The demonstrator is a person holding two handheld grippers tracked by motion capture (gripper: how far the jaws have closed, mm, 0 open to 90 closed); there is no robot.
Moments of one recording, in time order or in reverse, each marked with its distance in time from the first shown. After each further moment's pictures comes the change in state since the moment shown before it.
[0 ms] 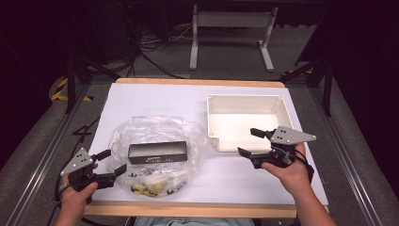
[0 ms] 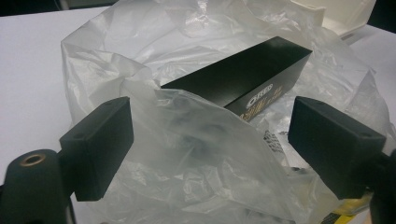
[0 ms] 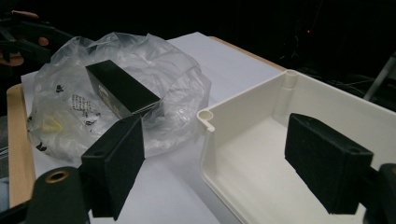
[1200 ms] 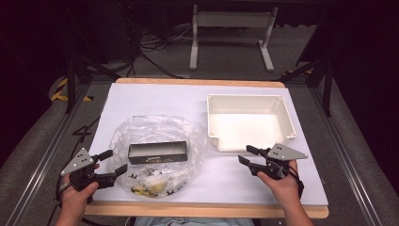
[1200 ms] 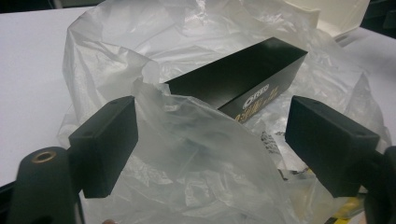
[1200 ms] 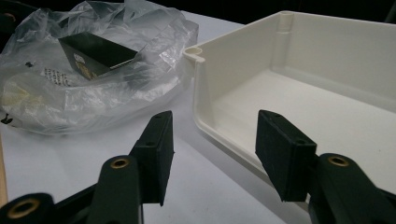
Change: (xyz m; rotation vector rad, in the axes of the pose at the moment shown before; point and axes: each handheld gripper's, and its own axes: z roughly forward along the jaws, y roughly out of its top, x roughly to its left) left arm 0.002 -0.001 0.001 -0.014 -0.029 -0.018; right arm 0.003 -0.074 0.015 -0.004 -0.051 0.107
